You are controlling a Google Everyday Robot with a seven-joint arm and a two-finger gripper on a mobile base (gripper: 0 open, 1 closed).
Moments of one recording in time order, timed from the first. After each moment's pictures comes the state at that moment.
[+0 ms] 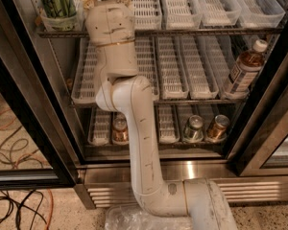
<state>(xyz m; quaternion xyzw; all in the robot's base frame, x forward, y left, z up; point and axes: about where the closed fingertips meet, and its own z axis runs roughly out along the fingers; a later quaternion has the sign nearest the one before) 0.594 0.054 1.146 -0.06 0.22 -0.02 0.97</state>
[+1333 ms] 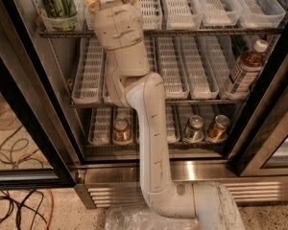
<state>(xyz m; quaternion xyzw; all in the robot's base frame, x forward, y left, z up) 0.562 0.054 1.159 -0.11 0.13 -0.02 0.99</state>
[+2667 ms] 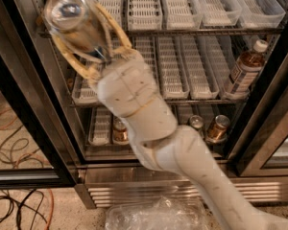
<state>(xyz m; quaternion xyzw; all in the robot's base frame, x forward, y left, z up) 0.456 0.065 1.100 -0.23 0.23 0.12 0.94</state>
